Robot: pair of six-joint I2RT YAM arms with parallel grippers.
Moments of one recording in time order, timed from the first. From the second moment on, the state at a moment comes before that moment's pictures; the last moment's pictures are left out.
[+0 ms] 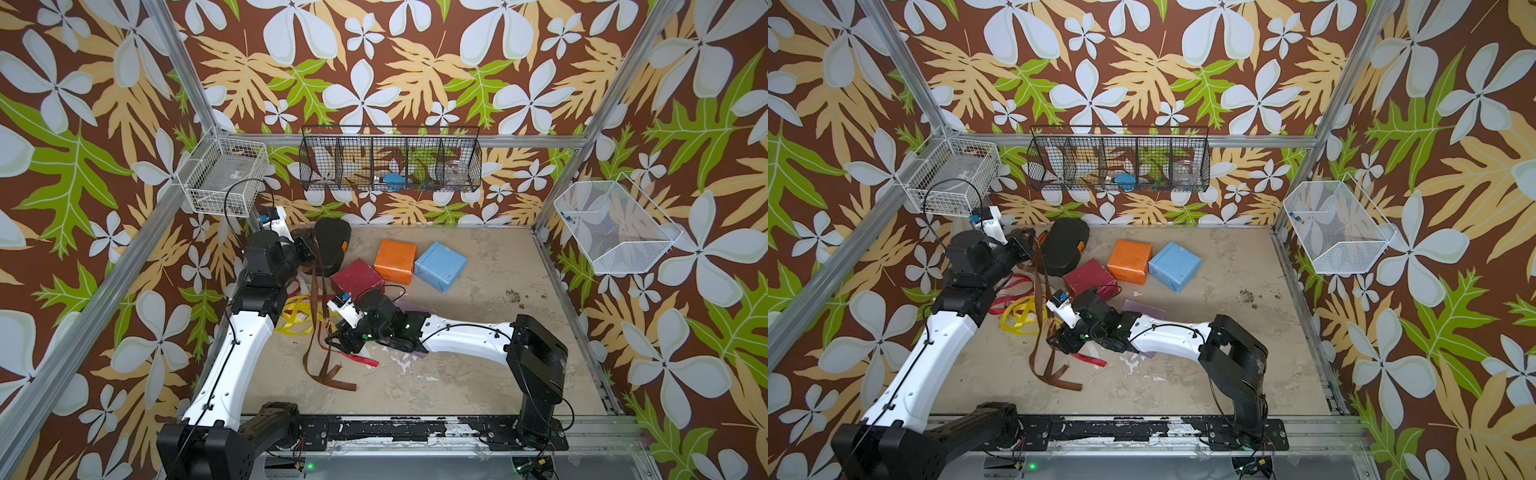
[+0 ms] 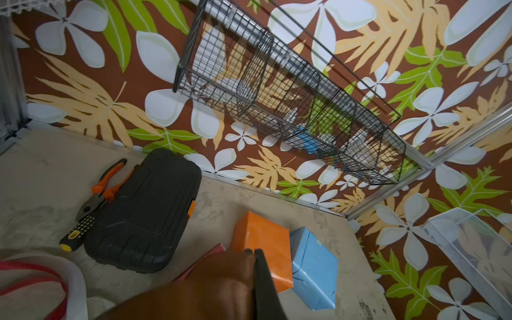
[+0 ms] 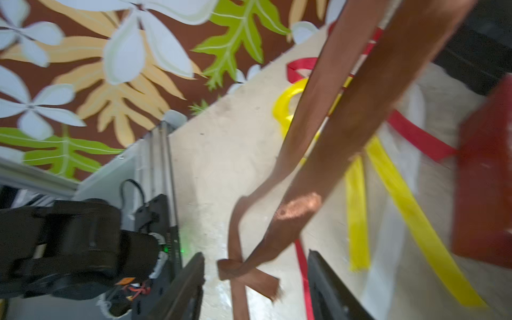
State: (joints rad) left arm -0.06 1.11 1.00 -0.10 0.16 -0.53; right arm 1.07 1.85 1.29 -0.03 -0.20 0.24
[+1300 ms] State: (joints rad) left arm -0.23 1.49 0.95 -0.64 0.01 -0.35; right arm 0.36 1.15 0.46 0.16 0.48 0.06
